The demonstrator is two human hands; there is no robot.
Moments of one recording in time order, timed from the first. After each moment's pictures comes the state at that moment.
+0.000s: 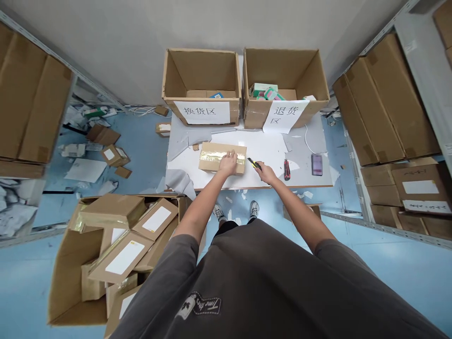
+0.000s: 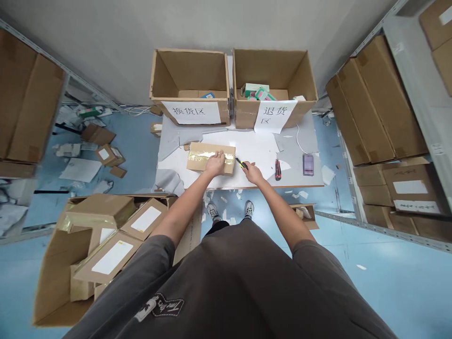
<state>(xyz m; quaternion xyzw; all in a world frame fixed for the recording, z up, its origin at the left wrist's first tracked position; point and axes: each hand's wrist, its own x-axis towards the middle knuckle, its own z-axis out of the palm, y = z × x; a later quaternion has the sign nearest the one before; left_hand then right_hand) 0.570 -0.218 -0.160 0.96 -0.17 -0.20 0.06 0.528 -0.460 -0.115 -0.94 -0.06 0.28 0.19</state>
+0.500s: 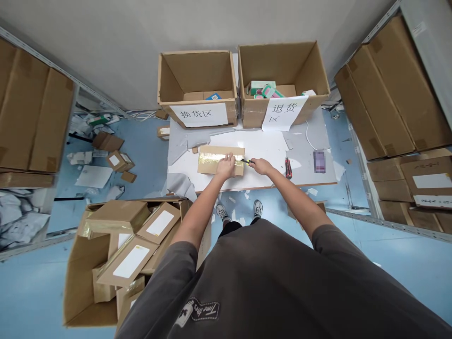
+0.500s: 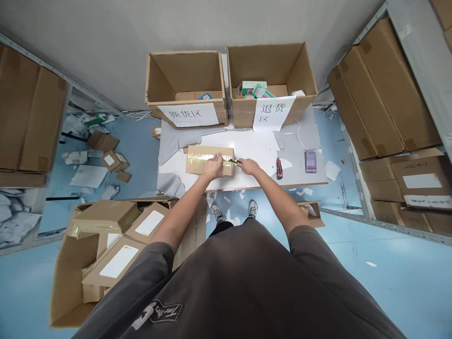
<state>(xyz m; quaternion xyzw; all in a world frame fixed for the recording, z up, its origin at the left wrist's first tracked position) 0.563 -0.212 -0.154 0.96 -0.17 -0.19 0.05 0.583 -0.450 -0.126 -0.93 -0.12 0.33 0.12</state>
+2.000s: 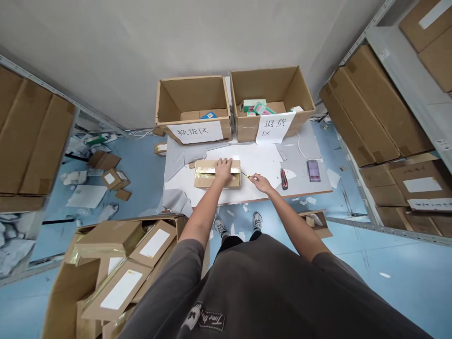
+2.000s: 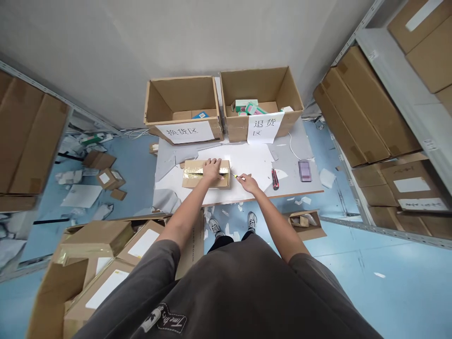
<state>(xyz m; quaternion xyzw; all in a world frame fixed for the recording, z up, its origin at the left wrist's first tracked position) 0.629 -0.215 -0.161 0.97 -0.08 -0.21 0.07 0.545 -0.467 -0.160 -0.90 0.03 0.23 0.37</state>
